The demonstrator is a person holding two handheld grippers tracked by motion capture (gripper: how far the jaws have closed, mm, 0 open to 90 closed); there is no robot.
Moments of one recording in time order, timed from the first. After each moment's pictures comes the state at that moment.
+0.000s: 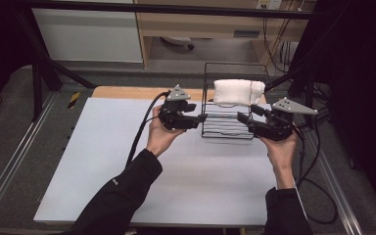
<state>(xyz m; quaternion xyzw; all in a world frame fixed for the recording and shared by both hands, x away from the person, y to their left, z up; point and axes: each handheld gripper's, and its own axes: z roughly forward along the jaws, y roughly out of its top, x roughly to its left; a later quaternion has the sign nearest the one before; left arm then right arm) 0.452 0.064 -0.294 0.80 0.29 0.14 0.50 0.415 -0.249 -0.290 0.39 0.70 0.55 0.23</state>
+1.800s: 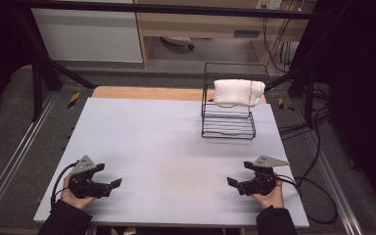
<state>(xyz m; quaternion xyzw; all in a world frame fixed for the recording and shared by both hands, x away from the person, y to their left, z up) 0.342 0.291 -0.440 0.80 0.40 0.15 0.43 0.356 -0.252 -0.446 0.40 0.78 0.48 0.11</state>
